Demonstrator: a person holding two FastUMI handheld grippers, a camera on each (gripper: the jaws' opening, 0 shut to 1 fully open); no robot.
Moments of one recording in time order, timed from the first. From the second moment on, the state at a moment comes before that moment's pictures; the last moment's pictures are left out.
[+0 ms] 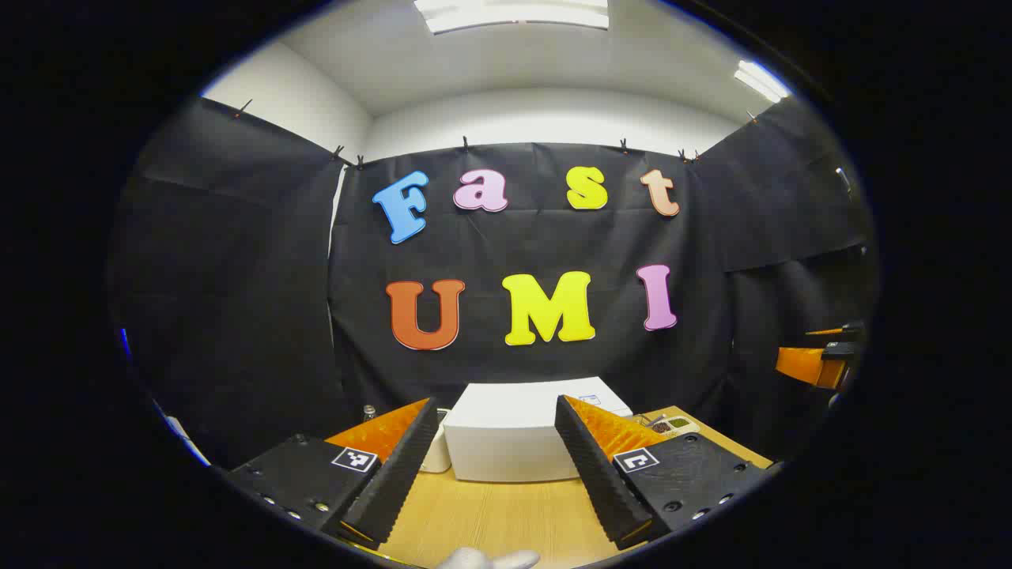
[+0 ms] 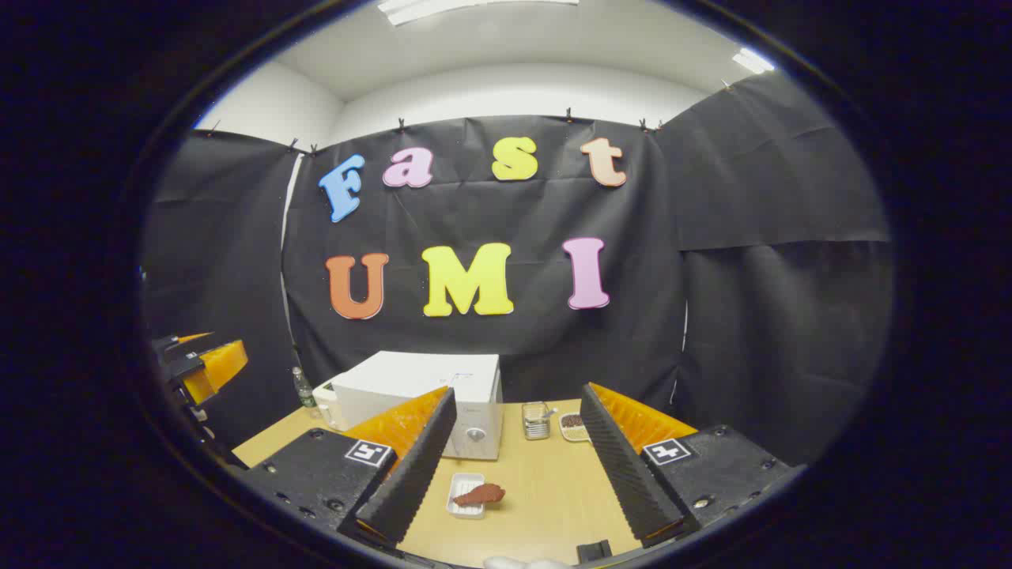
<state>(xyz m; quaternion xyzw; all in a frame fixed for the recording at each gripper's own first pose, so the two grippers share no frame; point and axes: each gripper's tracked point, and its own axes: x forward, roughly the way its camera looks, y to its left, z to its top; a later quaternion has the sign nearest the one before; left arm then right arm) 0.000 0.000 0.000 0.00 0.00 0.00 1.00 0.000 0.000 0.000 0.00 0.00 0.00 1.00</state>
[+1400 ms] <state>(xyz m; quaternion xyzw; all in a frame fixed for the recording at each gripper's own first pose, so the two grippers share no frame) 0.167 -0.154 -0.170 -0.03 0.04 -0.07 1.00 0.049 -0.070 0.007 -0.08 0.02 0.00 1.00</state>
